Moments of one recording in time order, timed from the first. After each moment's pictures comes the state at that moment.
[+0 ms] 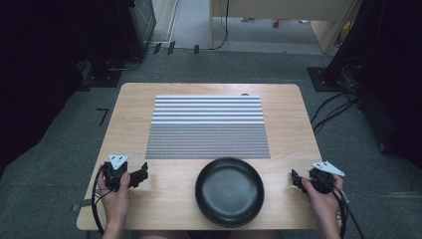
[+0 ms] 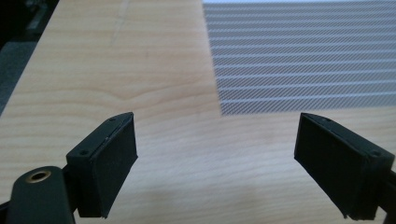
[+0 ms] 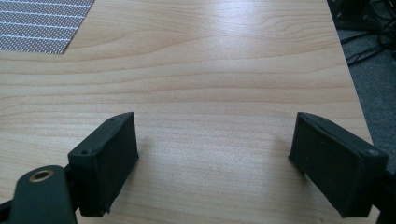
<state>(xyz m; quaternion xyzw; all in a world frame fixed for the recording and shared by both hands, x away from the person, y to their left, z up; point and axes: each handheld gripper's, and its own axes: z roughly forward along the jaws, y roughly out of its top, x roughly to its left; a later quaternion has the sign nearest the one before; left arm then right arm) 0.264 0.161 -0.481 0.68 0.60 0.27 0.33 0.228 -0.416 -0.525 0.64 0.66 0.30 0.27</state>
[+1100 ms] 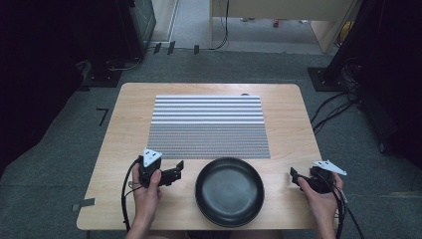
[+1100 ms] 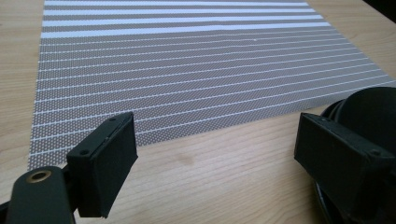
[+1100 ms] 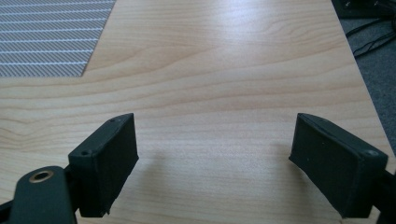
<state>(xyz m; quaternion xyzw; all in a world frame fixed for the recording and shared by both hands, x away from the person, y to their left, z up) 0.259 0.078 -0.461 0.71 0.53 0.18 0.42 0.229 -0.411 -0.517 0.66 0.63 0.32 0.25</state>
